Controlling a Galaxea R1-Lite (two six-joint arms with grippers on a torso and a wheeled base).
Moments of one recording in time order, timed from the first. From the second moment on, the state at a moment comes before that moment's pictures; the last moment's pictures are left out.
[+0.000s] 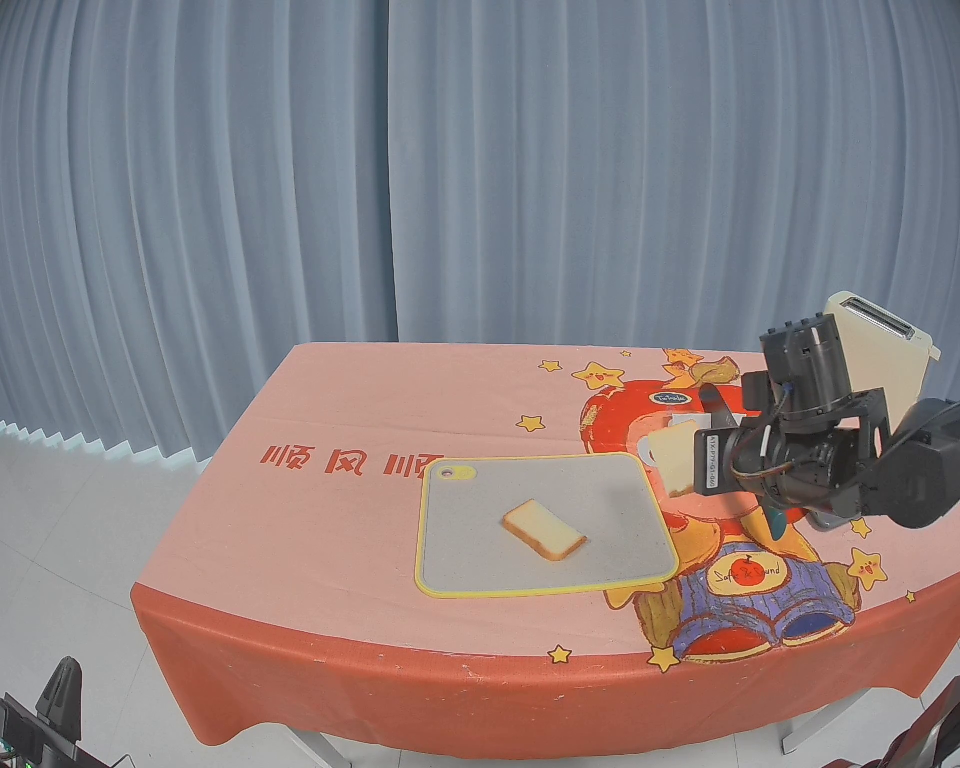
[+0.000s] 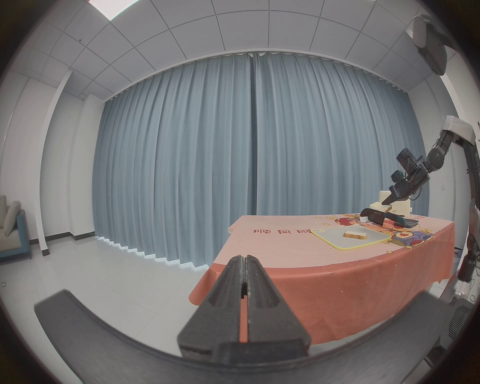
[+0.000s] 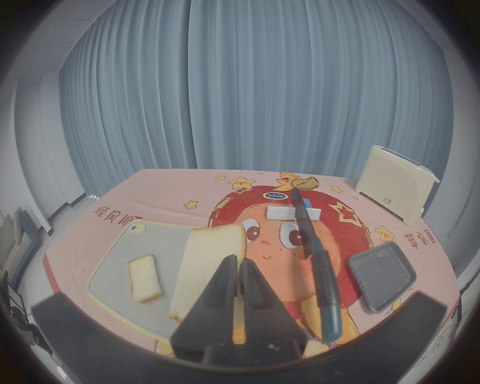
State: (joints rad) left arm 0.00 0.02 -0.02 0.00 0.03 -0.01; right arm 0.54 1.73 -0.94 -0.14 -0.37 0.27
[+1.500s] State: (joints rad) left arm 0.00 0.02 -0.02 0.00 0.03 0.00; right arm 0.43 1.45 -0.58 -0.43 -0.26 0.25
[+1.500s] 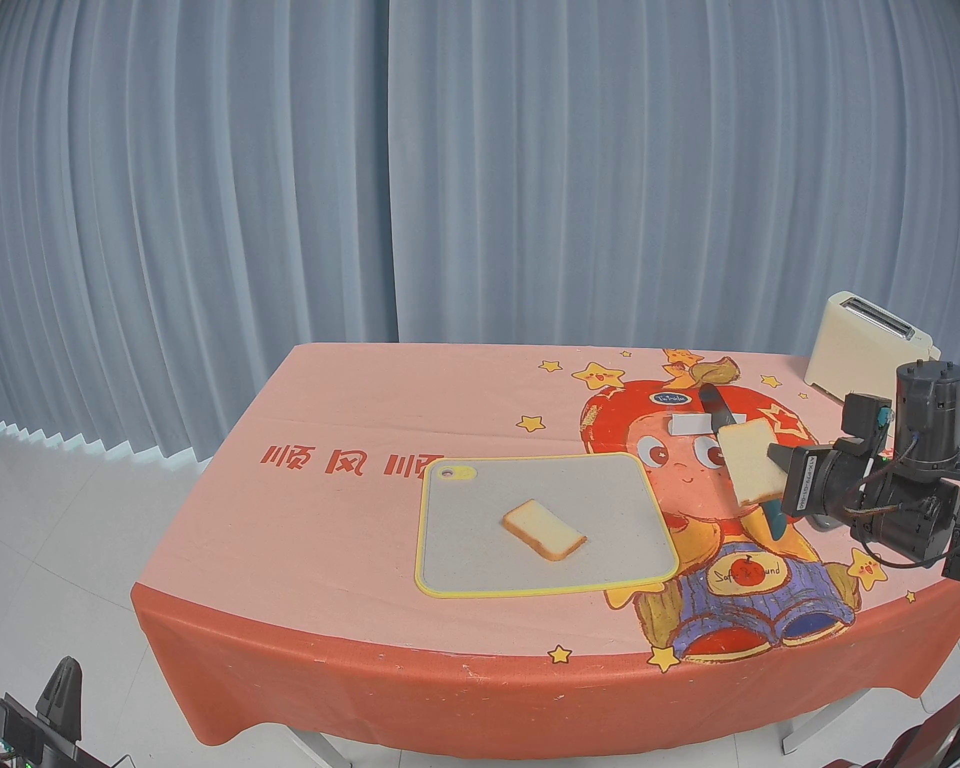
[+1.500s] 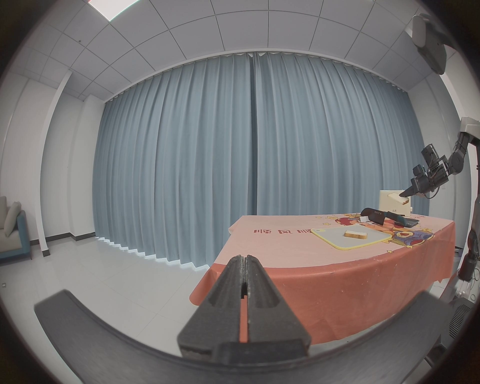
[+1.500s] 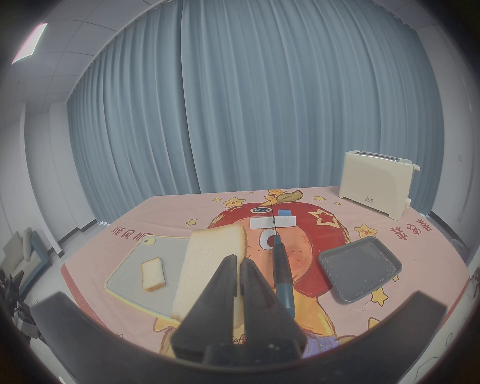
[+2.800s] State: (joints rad) left arm 0.00 0.02 -0.02 0.00 0.03 -0.01; right arm 0.42 1.45 -0.57 -0.43 -0.26 0.23
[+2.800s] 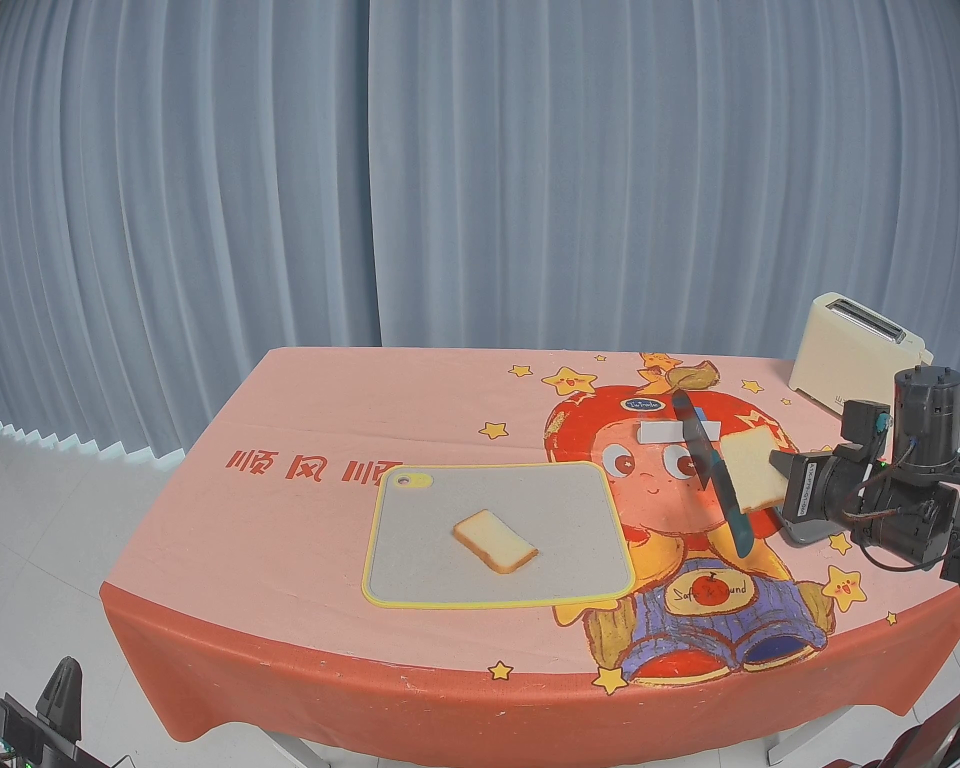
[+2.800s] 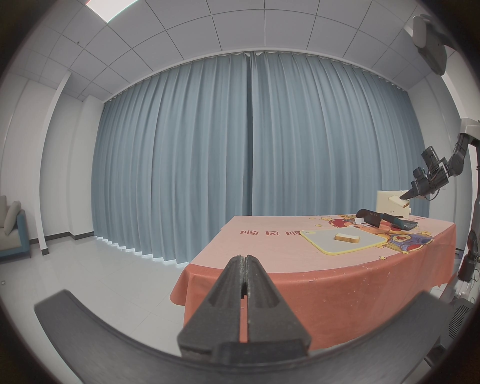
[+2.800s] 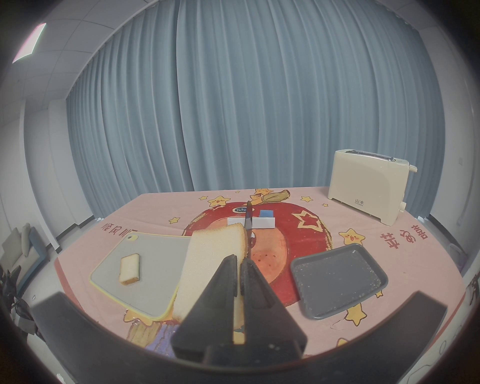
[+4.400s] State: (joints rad) left arm 0.00 0.02 -0.02 0.00 0.03 -0.01; right arm 0.31 1.51 -0.55 -0.43 -0.19 0.18
